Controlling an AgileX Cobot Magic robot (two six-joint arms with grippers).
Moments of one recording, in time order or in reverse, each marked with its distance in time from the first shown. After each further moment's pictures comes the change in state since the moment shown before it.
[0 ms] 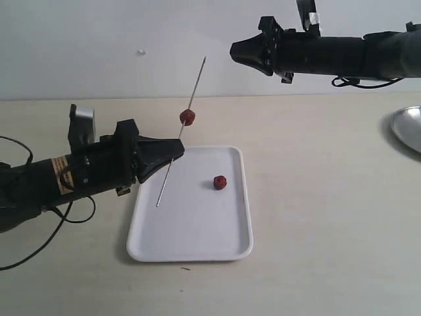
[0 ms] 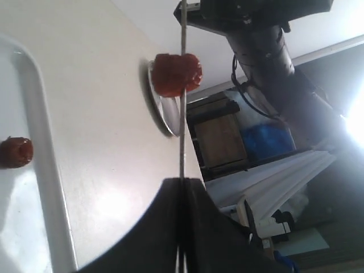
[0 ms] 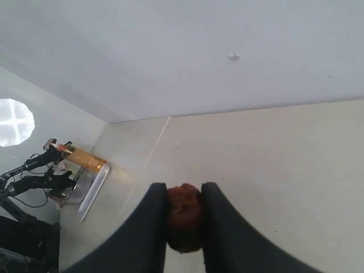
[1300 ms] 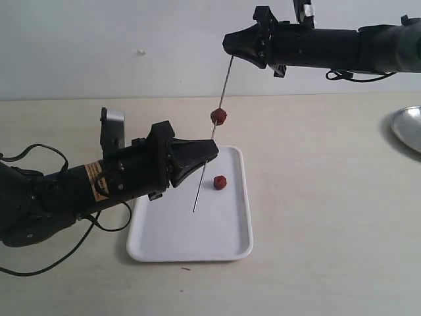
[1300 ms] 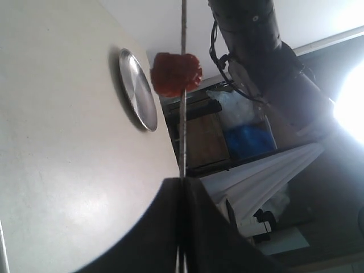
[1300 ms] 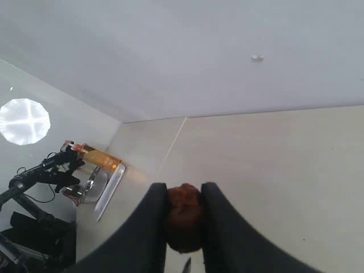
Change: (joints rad) left arm -0.178 0.000 -0.006 -0.179 0.000 0.022; right arm 0.019 0.000 -0.039 0.004 0.013 0.047
